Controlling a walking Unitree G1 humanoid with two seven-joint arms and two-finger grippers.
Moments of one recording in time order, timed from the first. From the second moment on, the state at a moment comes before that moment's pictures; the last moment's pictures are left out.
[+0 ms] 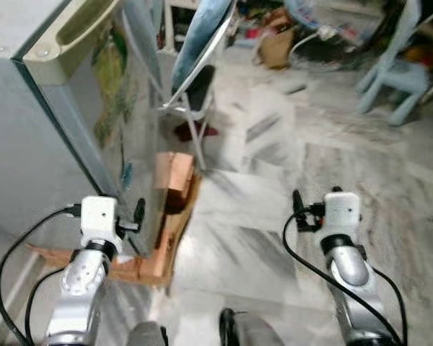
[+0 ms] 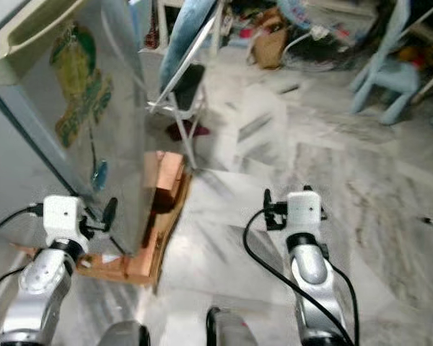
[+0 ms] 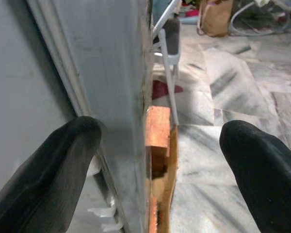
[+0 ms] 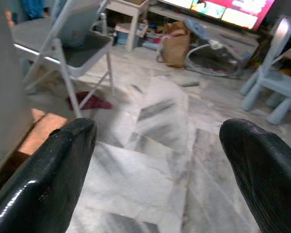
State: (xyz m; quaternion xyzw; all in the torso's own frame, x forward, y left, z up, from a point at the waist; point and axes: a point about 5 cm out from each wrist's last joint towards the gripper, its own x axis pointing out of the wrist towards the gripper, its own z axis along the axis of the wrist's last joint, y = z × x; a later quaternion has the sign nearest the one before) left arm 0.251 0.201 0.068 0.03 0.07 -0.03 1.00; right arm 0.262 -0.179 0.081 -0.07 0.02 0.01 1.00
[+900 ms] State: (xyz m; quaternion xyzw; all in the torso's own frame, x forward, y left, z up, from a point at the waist) left arm 0.319 0.203 0.090 0.06 0.04 -0.02 1.00; right arm 0.226 -0.205 0.061 -0.10 0.08 0.01 0.99
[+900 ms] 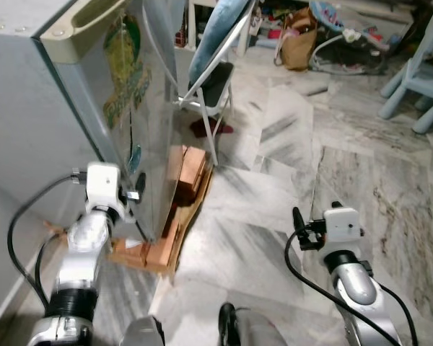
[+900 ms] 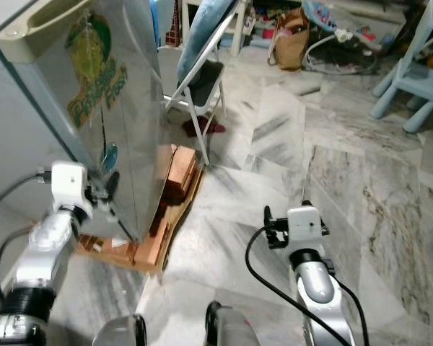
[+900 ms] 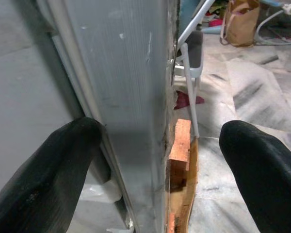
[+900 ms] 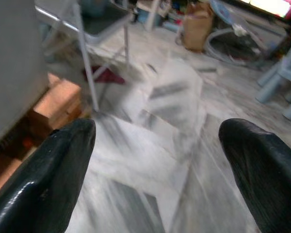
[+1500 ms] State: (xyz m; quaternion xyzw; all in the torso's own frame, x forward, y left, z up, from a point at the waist) left arm 0.346 0.138 0.118 0.01 0.03 -0.14 0.99; right arm 0.200 -0.229 0.030 -0.09 0.17 -0.01 0.98
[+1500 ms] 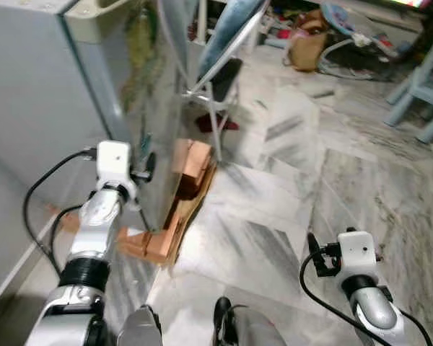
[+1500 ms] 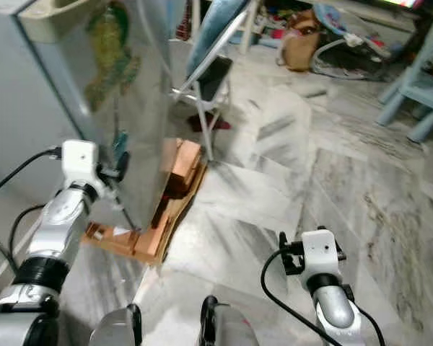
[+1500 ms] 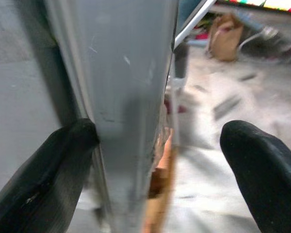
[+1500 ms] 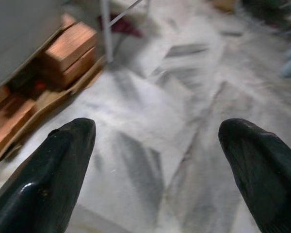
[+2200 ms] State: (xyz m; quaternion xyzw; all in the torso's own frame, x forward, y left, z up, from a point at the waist) left arm 0.321 0.114 0.149 0.02 -0.05 -0.25 0.97; right arm 0.212 -0.219 0.036 -0.07 0.14 0.01 0.99
